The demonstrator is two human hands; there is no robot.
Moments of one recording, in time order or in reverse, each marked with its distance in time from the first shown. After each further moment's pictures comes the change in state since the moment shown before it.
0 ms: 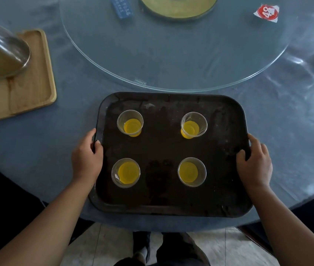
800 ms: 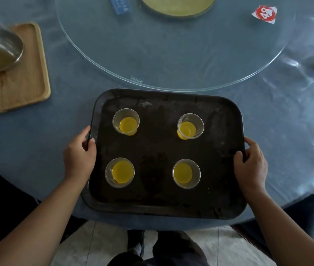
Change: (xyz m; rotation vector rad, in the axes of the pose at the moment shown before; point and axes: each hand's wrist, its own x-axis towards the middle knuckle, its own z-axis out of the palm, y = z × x) left_hand 0.000 0.007 -0.006 -0.102 0.000 -0.032; right_hand 0.000 0.003 -0.007 0.120 -0.026 0.084
